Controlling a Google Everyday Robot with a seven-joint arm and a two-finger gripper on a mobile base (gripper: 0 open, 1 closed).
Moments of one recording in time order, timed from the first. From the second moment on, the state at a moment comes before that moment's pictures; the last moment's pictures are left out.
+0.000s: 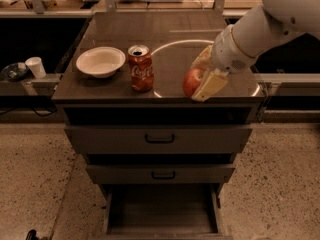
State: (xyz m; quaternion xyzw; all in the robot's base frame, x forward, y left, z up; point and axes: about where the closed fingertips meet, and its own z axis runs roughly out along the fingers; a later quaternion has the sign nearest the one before) arm 0.578 -0.109 0.885 -0.67 0.68 0.07 0.29
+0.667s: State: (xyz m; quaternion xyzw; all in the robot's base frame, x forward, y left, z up) arm 0.500 -0.109 0.811 -0.67 0.68 0.14 0.27
